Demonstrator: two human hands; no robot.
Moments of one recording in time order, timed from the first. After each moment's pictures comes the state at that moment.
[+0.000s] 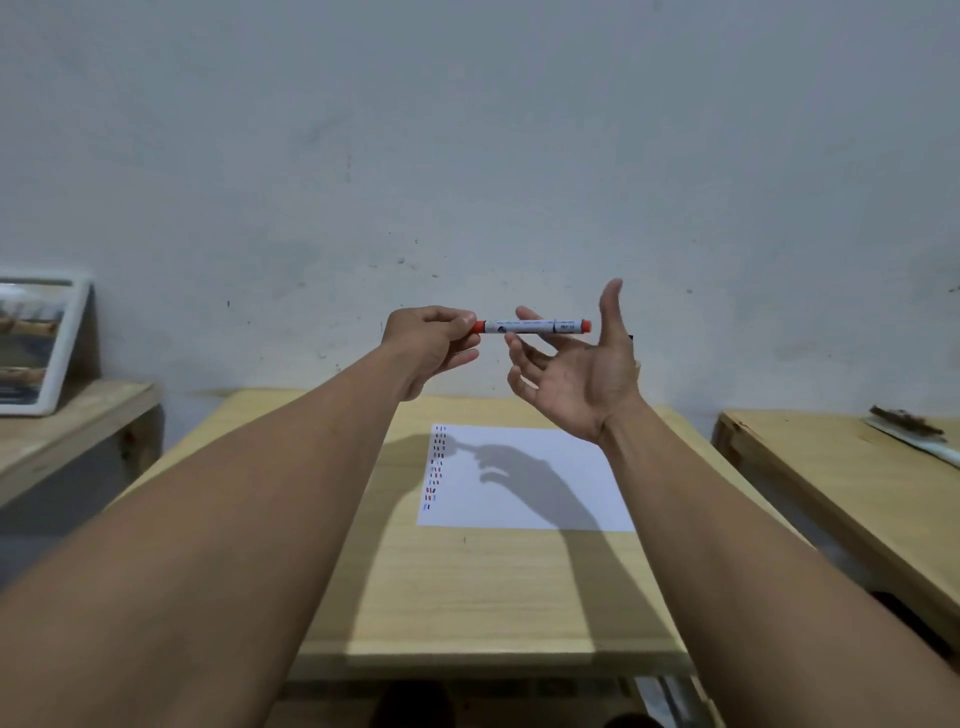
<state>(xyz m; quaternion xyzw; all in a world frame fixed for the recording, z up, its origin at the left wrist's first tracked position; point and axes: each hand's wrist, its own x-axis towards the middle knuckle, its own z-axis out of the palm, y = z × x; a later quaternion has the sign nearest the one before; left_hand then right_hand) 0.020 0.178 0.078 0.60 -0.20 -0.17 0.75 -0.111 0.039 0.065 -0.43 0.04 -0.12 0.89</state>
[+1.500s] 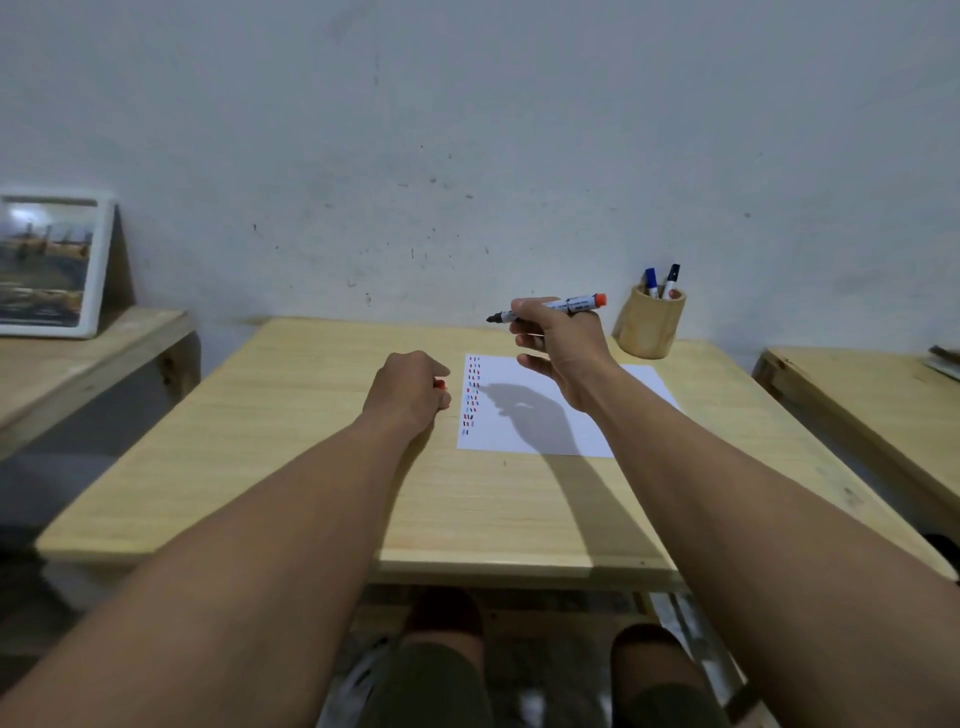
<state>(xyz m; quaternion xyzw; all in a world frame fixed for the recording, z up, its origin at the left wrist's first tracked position) 0.032 0.239 -0.053 0.90 -0.25 0.00 0.35 -0.075 0.082 0.011 -0.64 0.18 -0.25 0.70</state>
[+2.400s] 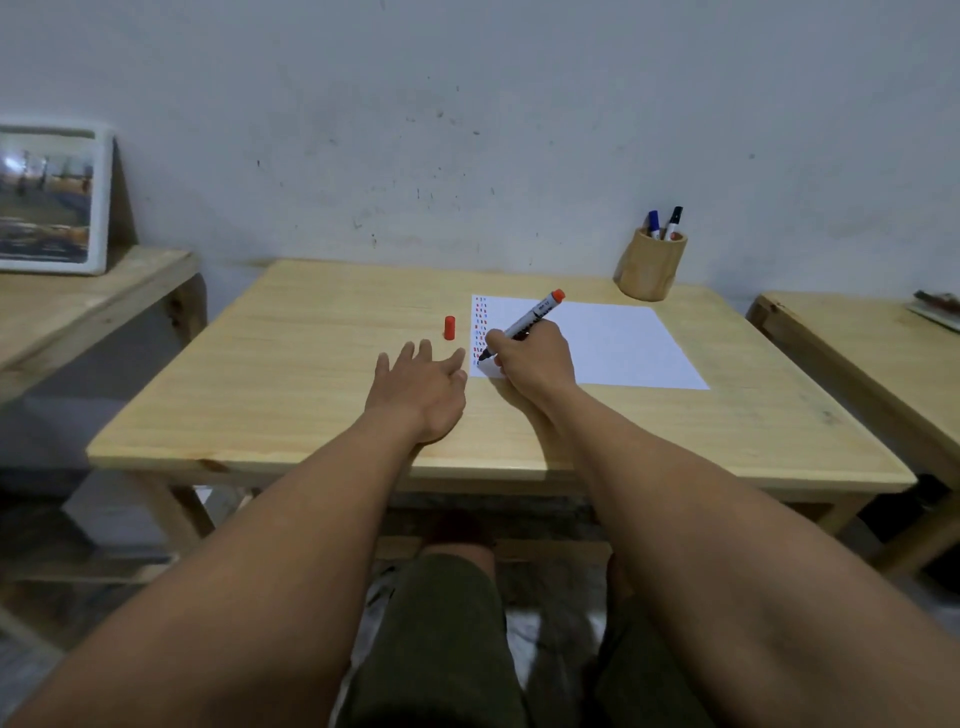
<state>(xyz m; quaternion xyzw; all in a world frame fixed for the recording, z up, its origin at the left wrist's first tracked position) -0.034 0.279 -0.083 0.94 -0.34 -0.03 0.08 -0.091 0.137 -0.068 -0.81 0.27 -0.24 0.46</state>
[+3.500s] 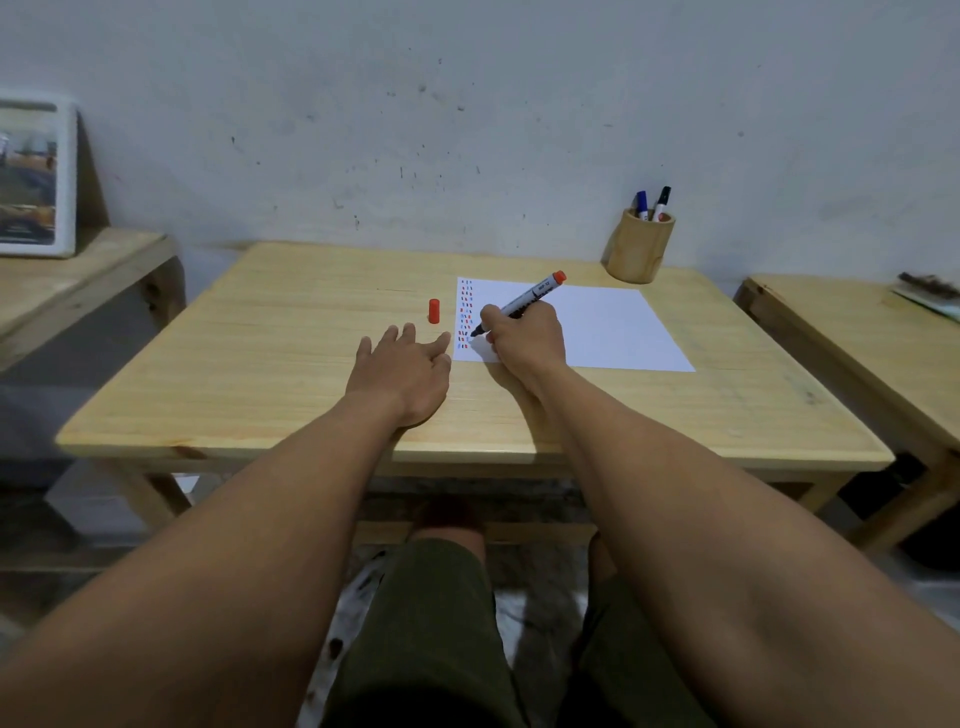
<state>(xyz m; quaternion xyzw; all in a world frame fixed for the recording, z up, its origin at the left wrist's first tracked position) -0.032 0.280 -0.084 0.94 -0.33 -0.02 0.08 -0.091 0.131 -0.068 -0.78 0.29 -0.26 0.50</state>
